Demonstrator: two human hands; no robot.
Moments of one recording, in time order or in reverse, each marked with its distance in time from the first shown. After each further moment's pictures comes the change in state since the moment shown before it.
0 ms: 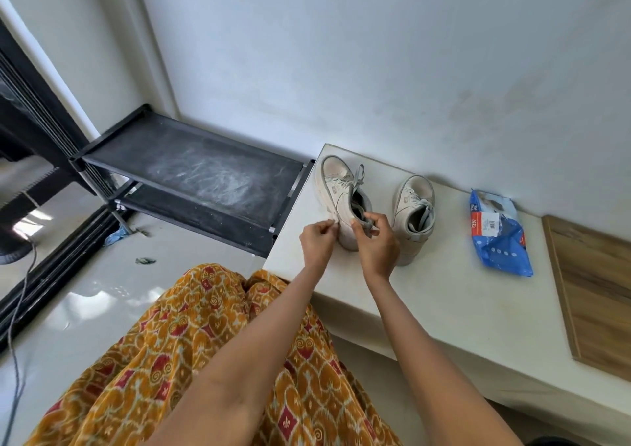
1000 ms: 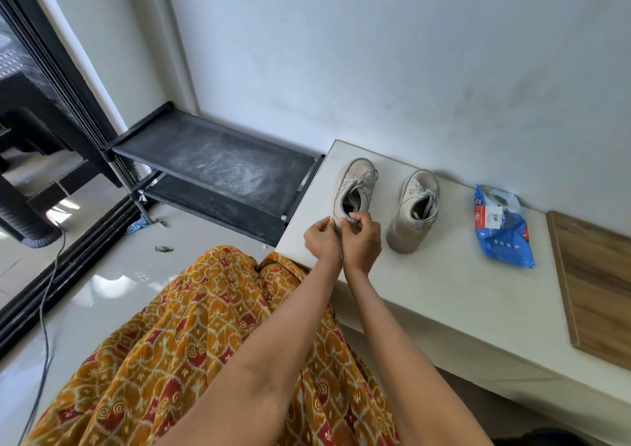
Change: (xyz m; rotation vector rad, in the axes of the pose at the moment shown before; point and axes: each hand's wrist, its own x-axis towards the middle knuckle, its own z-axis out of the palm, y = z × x) left_hand -0.040 0.012 -0.002 -0.250 0.287 -0.261; right_hand -0.045 -0.033 0.010 0.025 -0.062 0.120
